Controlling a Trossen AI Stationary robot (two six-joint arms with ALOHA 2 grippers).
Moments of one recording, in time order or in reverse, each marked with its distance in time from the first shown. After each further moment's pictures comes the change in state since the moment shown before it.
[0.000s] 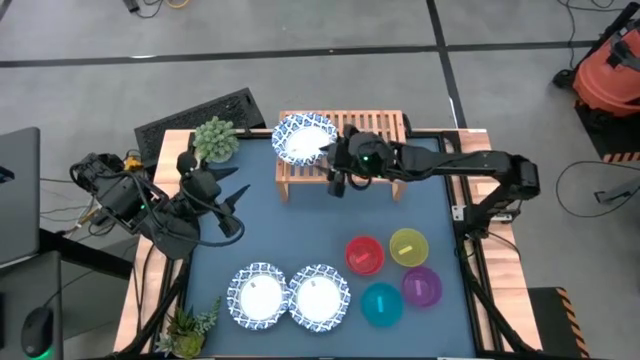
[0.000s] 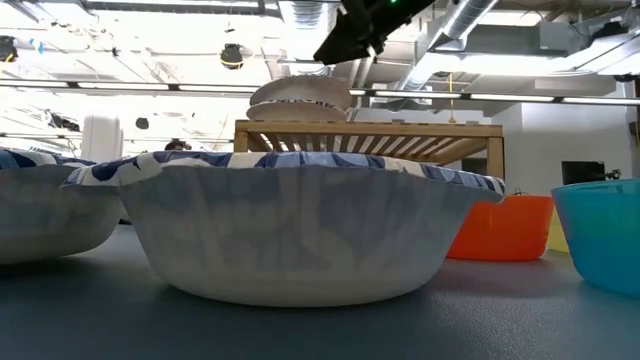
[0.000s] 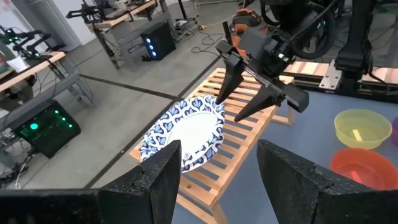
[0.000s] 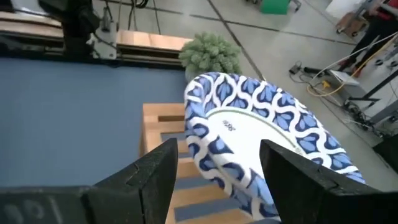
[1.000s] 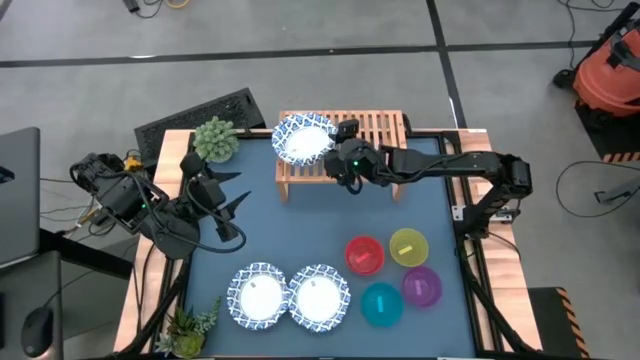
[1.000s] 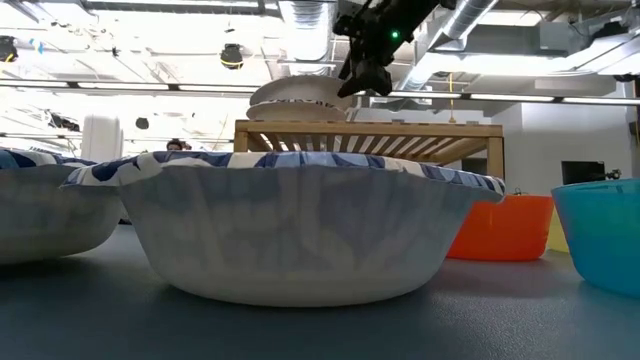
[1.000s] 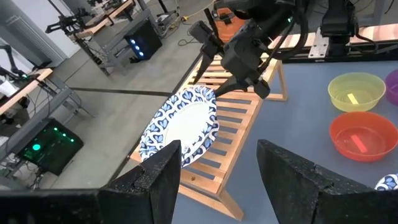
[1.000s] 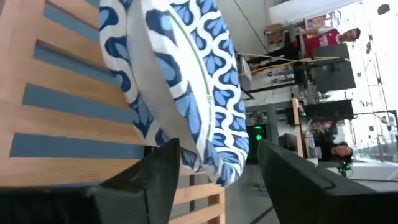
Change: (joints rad) left arm -0.001 0.000 0.000 -0.016 0.078 0.146; right arm 0.005 0.055 0.002 -0.052 0.400 -0.645
